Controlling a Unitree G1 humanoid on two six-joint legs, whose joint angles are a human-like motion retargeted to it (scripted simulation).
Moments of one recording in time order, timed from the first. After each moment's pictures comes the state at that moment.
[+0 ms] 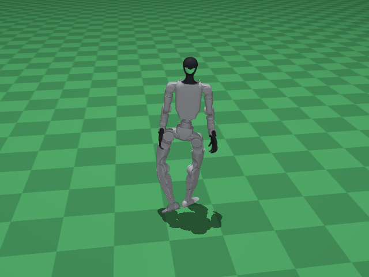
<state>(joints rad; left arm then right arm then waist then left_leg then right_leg) -0.06 0.13 0.03 1.55 0.14 0.09 -0.06 -0.05 -0.16 -0.11 1.60 -0.59 0.17 -0.02 0.04 -0.15 0.00 0.12 0.16 0.79 0.75 -0.01 0.15 -0.10 -0.27 -0.68 0.19 -0.14 -0.09</state>
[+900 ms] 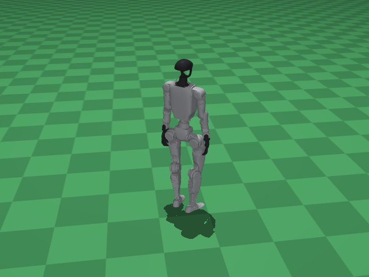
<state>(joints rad) -0.03 0.09 0.07 1.68 0.13 0.09 -0.08 -0.05 -0.08 -0.05 1.47 -0.61 0.16 0.10 -0.04 0.00 -0.11 -0.03 -0.09 0.23 0.05 0.02 0.09 -0.03 -0.10 -0.34 0.11 -0.08 -0.02</state>
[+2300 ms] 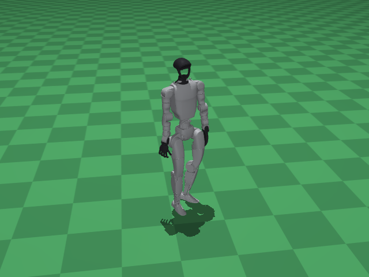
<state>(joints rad) -0.09 0.08 -0.02 1.62 0.16 0.08 -0.10 -0.04 -0.12 -0.06 1.52 -0.64 0.19 0.05 -0.16 0.04 -0.08 0.00 0.01 0.49 0.15 -0.08 -0.10 -0.09 -0.02 -0.20 0.10 -0.02 -0.04</state>
